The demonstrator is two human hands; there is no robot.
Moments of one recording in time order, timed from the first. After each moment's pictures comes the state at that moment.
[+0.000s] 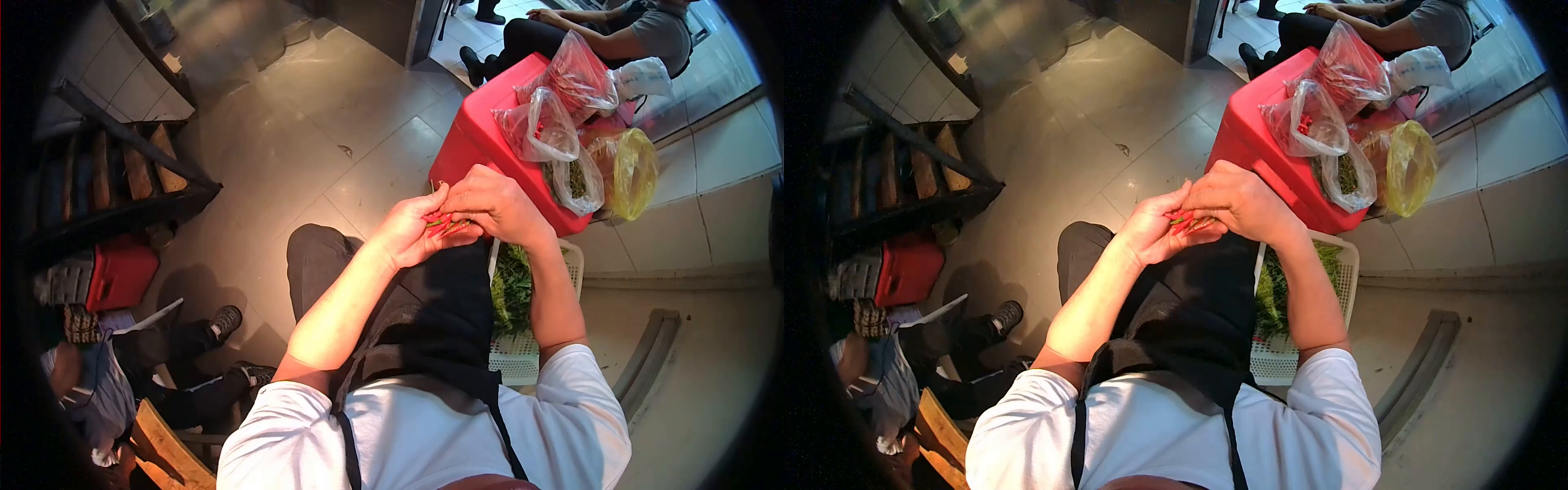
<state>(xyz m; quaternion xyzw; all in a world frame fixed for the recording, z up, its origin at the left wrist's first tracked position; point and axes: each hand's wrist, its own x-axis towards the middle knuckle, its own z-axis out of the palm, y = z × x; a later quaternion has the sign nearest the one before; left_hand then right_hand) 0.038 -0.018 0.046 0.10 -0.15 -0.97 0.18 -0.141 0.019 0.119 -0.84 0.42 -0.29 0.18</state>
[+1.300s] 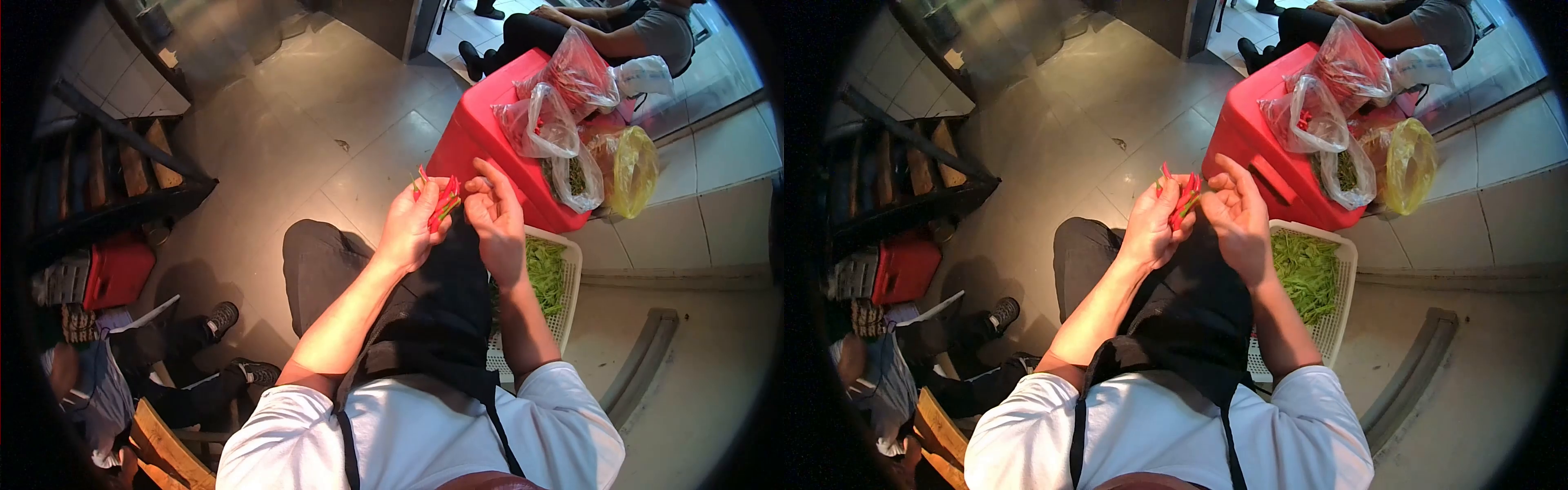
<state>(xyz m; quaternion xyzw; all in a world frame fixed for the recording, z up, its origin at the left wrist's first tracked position) 0.027 0.005 0.049 0.25 -0.25 -0.85 0.39 -0.100 0.059 0.085 -0.41 0.49 -0.63 0.44</state>
